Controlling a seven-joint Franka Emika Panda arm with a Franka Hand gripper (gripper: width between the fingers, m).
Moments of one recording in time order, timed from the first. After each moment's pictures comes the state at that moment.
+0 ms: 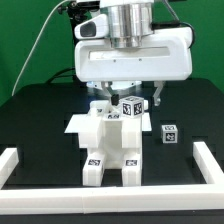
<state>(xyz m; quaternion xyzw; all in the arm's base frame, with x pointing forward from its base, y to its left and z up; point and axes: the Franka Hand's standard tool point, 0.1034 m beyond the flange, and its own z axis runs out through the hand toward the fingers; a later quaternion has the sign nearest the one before) 0.537 0.030 0.116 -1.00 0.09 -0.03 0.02</state>
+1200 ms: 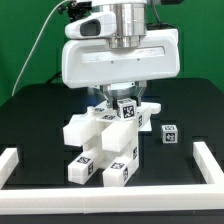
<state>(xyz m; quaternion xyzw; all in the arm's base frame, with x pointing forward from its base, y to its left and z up) 0.549 0.007 0.117 -0.99 -0.14 -0.05 -0.01</state>
